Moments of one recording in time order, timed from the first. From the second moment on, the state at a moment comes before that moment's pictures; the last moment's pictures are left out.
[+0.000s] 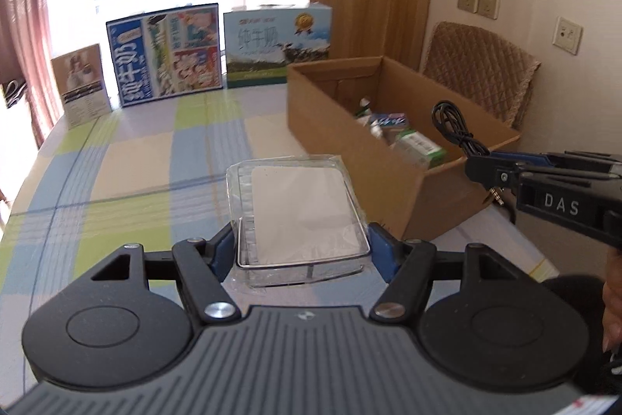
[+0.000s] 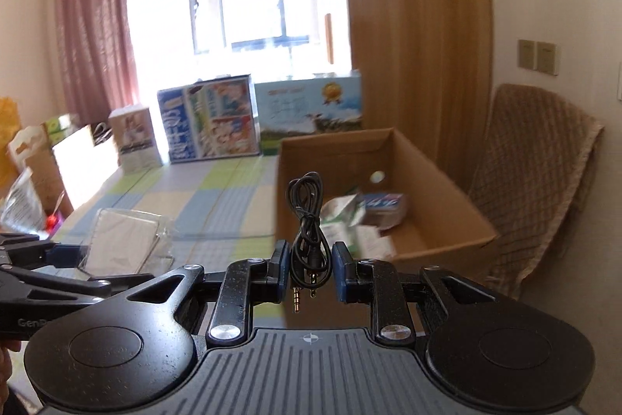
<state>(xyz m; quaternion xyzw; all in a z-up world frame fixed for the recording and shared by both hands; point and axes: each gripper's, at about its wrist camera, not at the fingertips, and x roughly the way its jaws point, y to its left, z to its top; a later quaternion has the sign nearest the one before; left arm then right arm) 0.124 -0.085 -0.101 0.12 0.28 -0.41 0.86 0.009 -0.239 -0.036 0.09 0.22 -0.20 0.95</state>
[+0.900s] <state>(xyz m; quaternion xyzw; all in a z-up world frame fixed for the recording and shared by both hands) 0.203 -0.263 -0.089 0.09 0.27 -0.47 0.84 0.062 -0.390 -0.065 0.14 0.26 -0.21 0.93</state>
